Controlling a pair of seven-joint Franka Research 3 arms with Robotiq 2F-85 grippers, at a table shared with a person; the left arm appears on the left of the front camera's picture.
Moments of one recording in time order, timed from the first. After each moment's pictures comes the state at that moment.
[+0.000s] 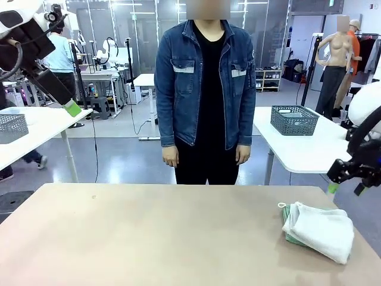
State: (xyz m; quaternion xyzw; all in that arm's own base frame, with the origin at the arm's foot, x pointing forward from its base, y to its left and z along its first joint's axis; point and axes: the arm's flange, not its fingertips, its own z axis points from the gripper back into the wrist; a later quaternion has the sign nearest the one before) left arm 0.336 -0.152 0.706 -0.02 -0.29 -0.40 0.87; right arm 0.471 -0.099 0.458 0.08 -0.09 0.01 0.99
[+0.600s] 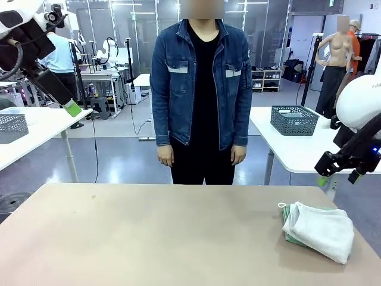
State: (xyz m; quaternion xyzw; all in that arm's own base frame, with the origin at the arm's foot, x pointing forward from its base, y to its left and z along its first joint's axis) left arm 0.336 -0.152 0.706 -0.02 -0.29 -0.40 0.87; right arm 0.445 -0.045 0.488 0.03 -0.12 0.07 0.99
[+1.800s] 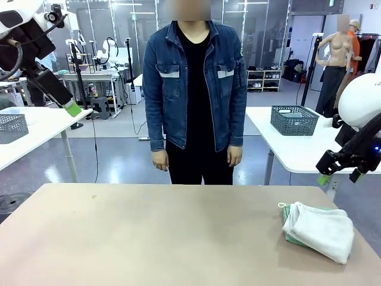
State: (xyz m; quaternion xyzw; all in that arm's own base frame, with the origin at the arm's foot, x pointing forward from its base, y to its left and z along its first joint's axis) left arm 0.336 -0.152 0.706 -0.02 -0.29 -0.40 0.87; right arm 0.445 -0.047 0.491 0.03 -0.12 0.06 0.99
